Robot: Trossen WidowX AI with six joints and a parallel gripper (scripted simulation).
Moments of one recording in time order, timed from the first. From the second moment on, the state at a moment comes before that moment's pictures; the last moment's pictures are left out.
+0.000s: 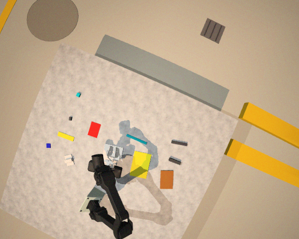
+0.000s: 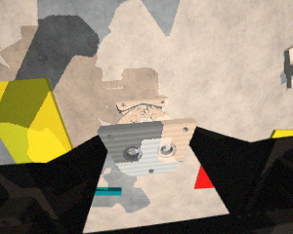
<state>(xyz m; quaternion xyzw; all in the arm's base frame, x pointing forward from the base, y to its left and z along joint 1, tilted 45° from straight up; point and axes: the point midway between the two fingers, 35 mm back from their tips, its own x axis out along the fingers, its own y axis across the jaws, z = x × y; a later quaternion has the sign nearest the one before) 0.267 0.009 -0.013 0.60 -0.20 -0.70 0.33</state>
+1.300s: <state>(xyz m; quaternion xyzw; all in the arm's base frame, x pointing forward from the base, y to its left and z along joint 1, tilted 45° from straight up) 0.271 -0.010 -0.033 0.61 -0.20 -0.69 0.32</state>
